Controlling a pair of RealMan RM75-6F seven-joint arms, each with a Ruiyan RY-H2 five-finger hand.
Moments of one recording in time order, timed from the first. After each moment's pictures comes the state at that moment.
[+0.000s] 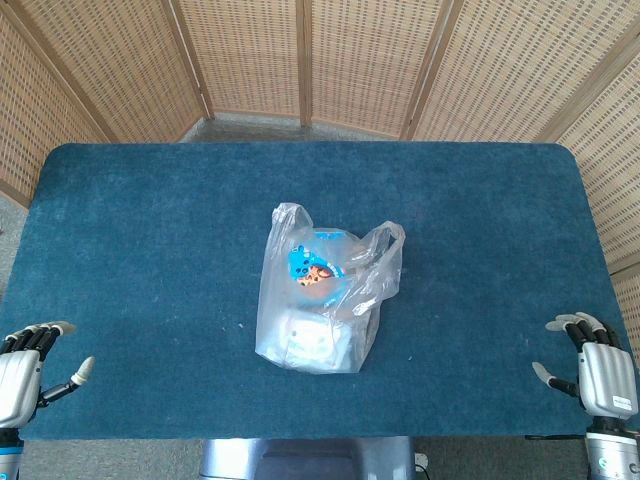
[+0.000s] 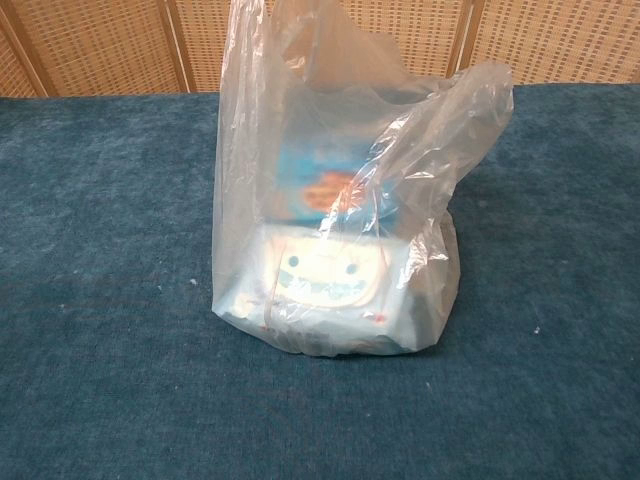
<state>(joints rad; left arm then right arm) 0.04 -1.13 -0.01 -1.86 1.49 1.51 0.22 0.01 -1.22 0.09 -1.64 -1.42 1.52 -0.03</state>
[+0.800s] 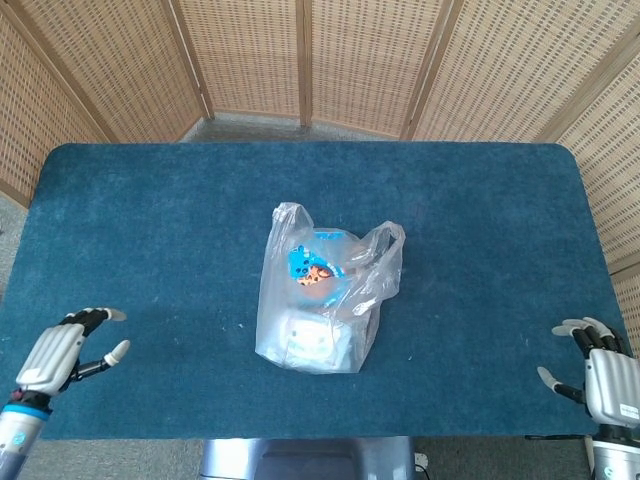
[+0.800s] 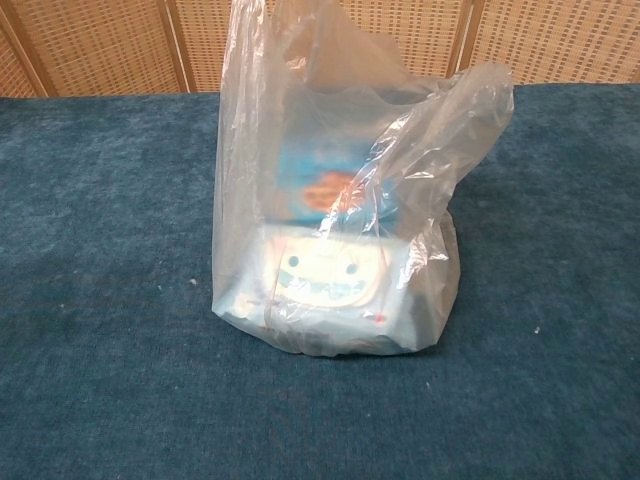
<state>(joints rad) -0.17 -0.99 -0.05 -1.94 1.41 1.15 -0.07 -0.03 -1.21 0.08 -1.66 -1.43 1.57 -0.04</state>
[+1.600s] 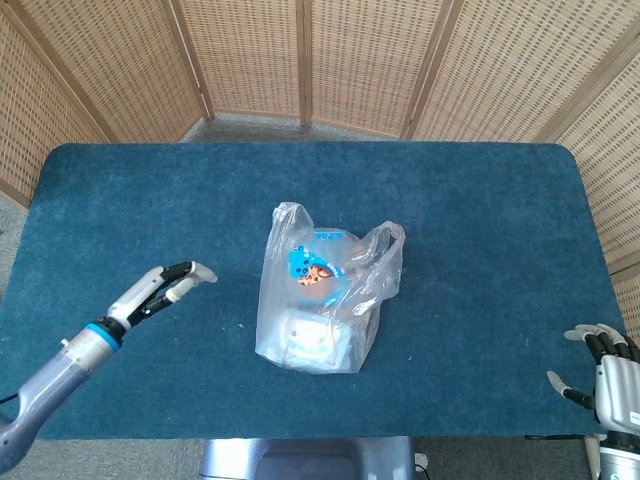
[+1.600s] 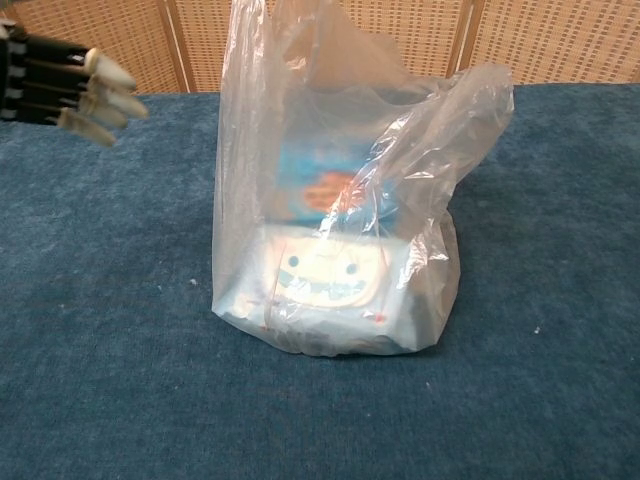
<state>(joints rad) -0.54 -1.01 -0.24 -1.87 1.40 0.72 -0.86 -0.05 -1.21 0.09 -1.66 -1.41 1.58 -0.05</state>
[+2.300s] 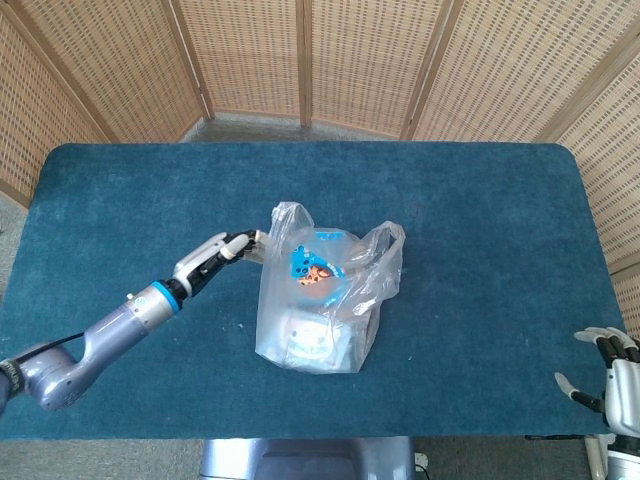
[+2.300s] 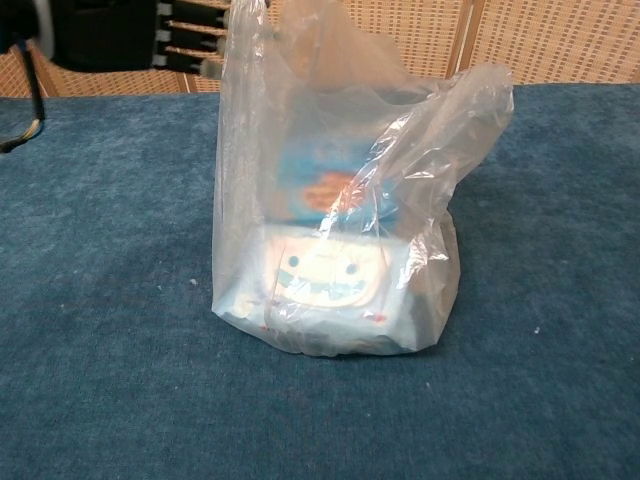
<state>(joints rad) -0.79 -1.15 -0.36 -1.75 1.35 0.56 -1.22 -0.08 -1.22 0.09 -1.62 -1.40 1.60 0.02</state>
